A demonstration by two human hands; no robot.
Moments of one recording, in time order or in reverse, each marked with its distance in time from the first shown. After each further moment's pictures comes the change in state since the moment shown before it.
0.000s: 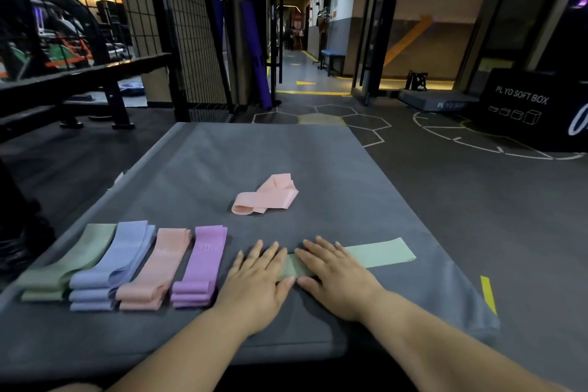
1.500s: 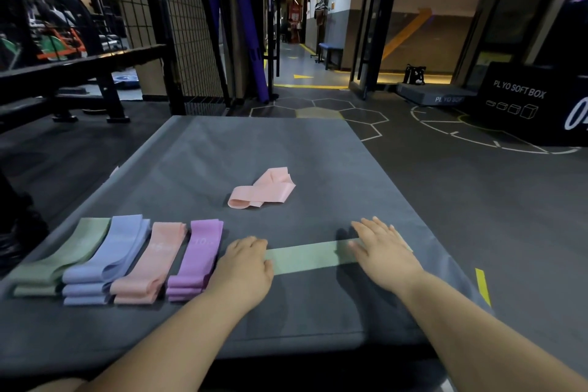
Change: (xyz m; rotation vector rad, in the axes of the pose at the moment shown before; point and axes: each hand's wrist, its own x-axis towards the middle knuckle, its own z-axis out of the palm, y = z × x) left_hand 0.004 -0.002 -0.020 -0.082 0.065 -0.154; right_hand -0.017 0.063 -0.021 0.056 0.043 0.362
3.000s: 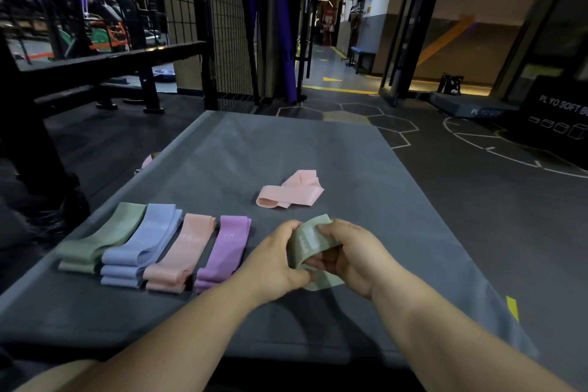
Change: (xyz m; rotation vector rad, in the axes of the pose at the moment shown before) left_hand -0.002 -0.010 -0.014 -0.724 -0.031 0.096; right_hand 0.001 -0.117 -0.025 1.615 -0.293 0.214
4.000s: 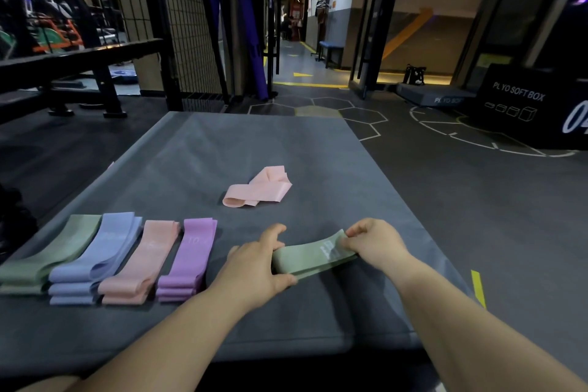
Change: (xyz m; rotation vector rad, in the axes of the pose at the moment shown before) left_hand 0.002 0.013 0.023 0.439 0.014 0.034; right_hand 0.015 0.000 -0.108 -1.013 0.492 -0.048
